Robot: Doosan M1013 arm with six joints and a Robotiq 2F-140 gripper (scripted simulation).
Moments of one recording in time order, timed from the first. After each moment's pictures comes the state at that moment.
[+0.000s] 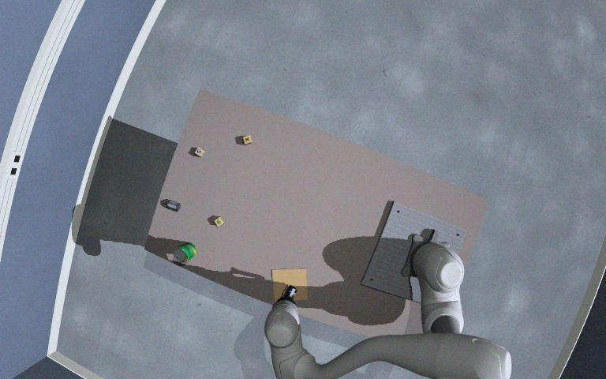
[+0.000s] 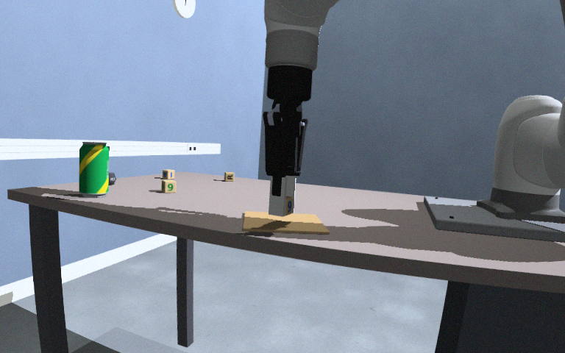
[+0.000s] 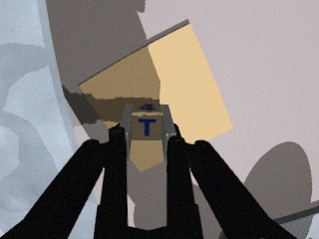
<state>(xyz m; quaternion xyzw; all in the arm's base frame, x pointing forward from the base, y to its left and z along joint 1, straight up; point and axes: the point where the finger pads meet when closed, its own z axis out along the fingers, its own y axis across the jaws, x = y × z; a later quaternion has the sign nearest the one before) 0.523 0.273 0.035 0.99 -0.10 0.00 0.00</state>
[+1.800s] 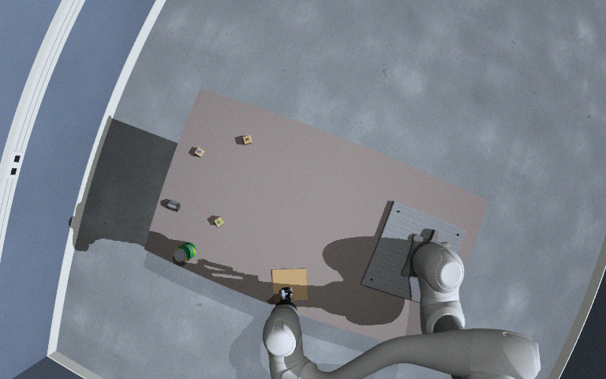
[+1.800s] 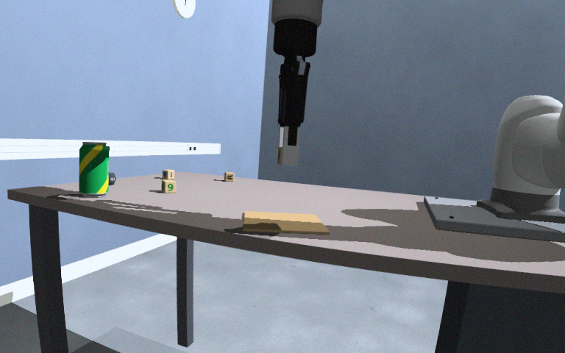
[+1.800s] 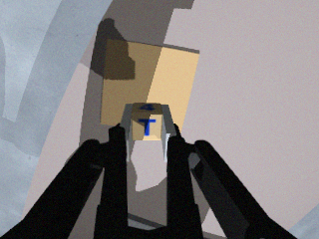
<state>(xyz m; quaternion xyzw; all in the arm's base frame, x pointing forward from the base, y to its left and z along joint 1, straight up) 0.522 0.256 0.119 0.97 0.22 0.00 0.00</state>
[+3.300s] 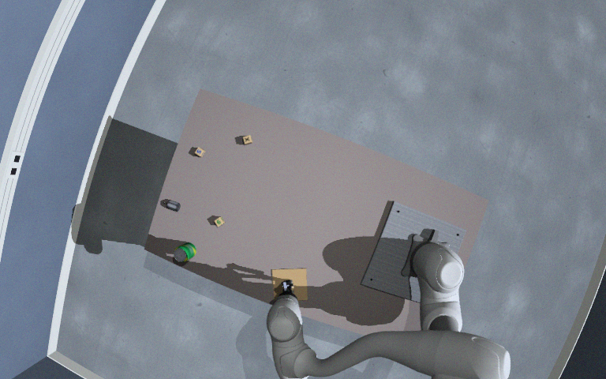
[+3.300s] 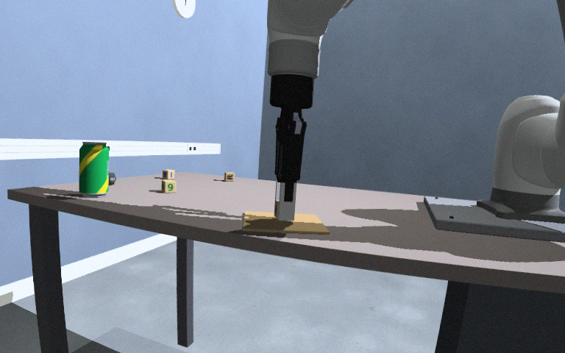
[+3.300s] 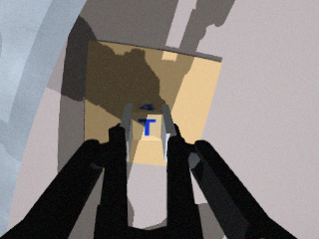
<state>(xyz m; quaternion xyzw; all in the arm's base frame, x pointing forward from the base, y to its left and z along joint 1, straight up) 0.522 0.255 0.024 0.97 0.23 0.00 0.00</state>
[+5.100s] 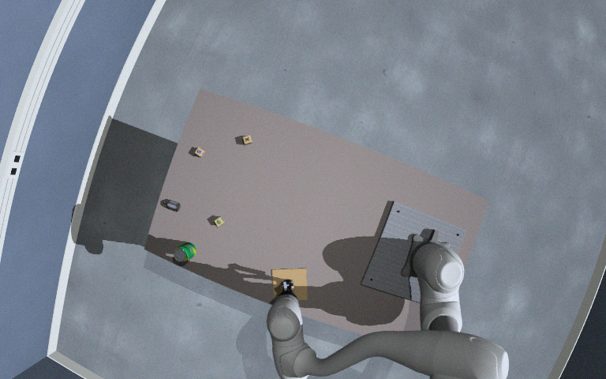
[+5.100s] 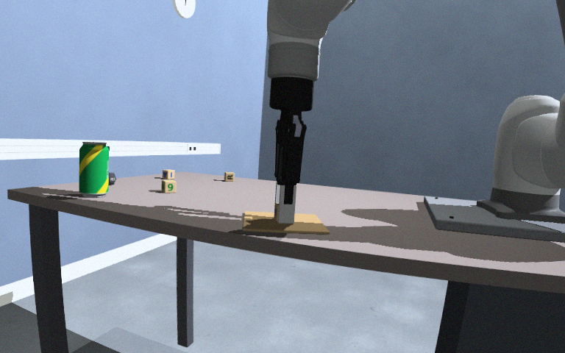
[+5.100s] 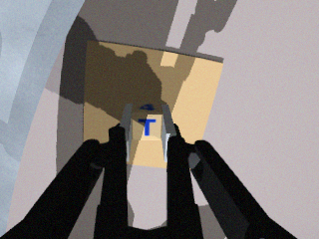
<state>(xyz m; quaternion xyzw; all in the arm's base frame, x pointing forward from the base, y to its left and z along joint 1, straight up) 0.522 0.255 0.019 0.97 0.23 0.00 0.00</state>
